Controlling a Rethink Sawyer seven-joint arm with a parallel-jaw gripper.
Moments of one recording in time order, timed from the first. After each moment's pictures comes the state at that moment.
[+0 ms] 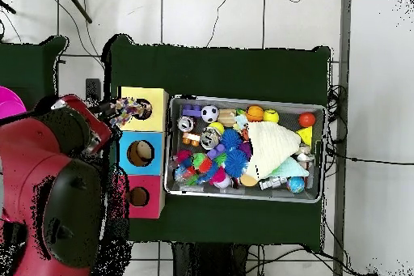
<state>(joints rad) 0.63 -0.52 -0.96 1.24 0.56 0.86 2.34</state>
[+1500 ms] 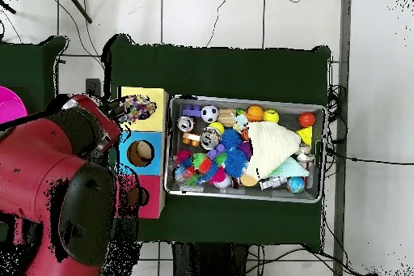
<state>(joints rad) 0.63 -0.51 -0.96 1.28 0.56 0.80 2.34</state>
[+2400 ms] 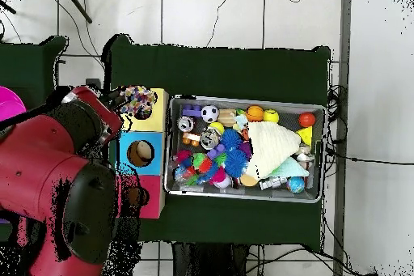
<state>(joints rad) 0.63 -0.50 -0.96 1.28 0.57 0.69 2.34</state>
